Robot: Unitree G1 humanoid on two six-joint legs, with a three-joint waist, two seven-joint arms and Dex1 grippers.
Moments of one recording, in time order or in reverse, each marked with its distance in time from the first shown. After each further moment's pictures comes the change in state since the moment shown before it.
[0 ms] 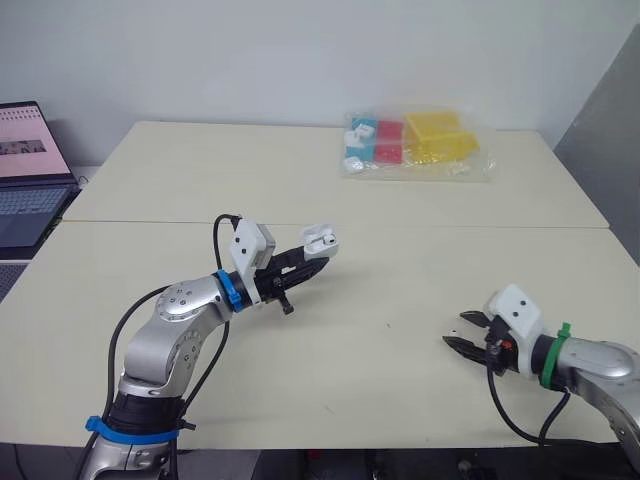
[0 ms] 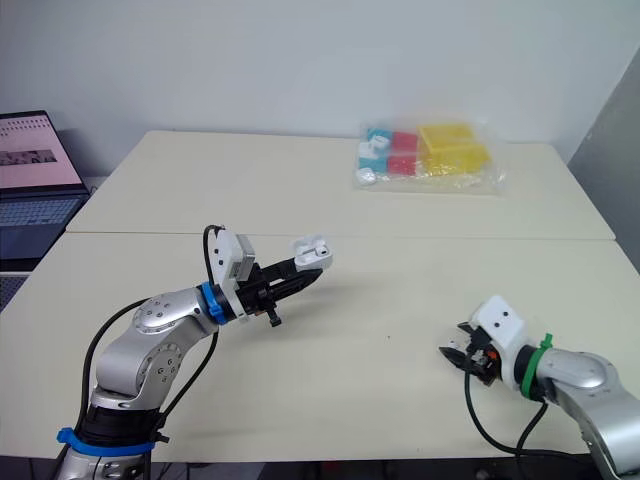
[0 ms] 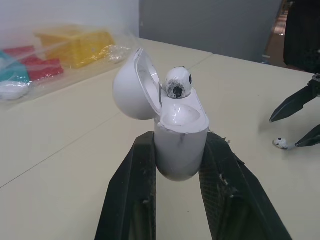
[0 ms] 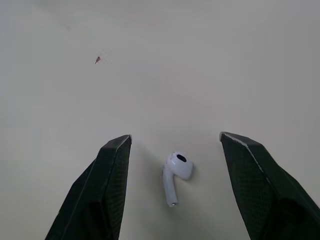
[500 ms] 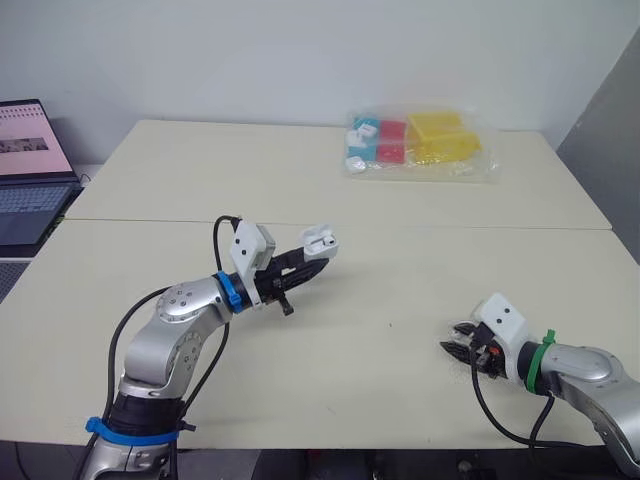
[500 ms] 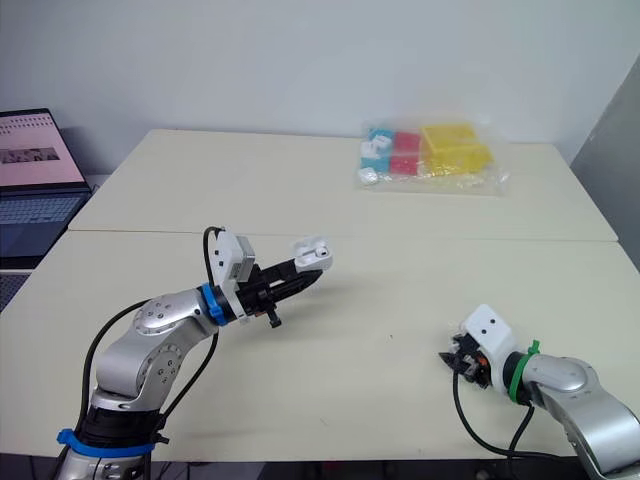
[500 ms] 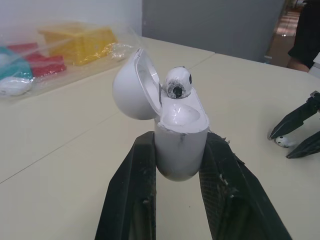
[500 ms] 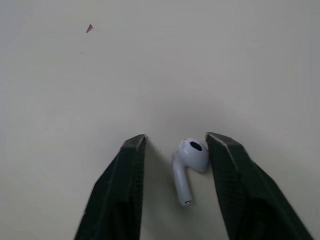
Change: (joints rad) left arm 0.007 0.000 0.000 0.000 0.000 0.000 0.003; right arm 0.004 0.005 0.052 0.036 -0.024 0.012 -0.034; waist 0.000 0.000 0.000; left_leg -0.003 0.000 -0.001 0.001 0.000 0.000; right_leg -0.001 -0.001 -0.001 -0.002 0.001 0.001
